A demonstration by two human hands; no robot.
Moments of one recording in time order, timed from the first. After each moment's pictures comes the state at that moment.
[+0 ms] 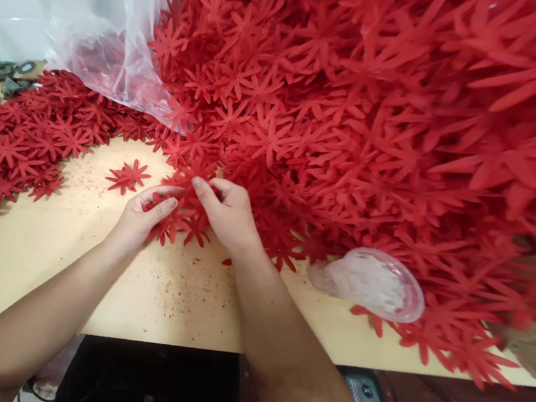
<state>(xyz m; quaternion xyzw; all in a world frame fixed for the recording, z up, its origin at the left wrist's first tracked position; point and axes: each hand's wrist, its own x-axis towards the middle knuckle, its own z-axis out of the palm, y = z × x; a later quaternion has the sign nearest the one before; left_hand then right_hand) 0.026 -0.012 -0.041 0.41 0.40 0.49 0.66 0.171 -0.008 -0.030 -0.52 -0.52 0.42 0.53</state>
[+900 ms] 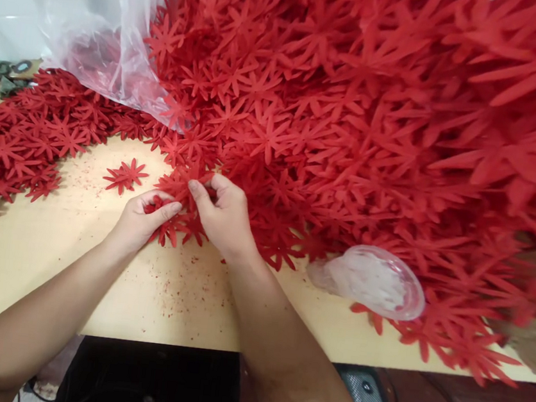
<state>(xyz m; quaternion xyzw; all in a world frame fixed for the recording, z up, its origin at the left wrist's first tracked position) 0.027 -0.013 -0.039 0.46 0.44 0.46 0.62 0.167 -0.011 -0.031 -0.50 -0.54 0.38 0.56</state>
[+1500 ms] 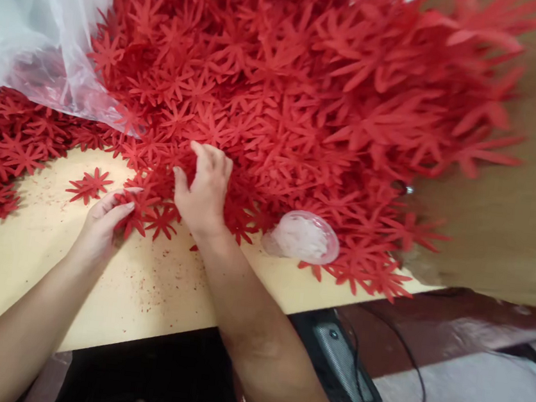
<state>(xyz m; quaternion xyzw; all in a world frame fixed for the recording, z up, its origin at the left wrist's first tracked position) 0.023 -0.011 -0.037 0.40 0.42 0.48 0.66 0.192 0.004 -0.038 -0.61 -0.58 -0.02 0.54</state>
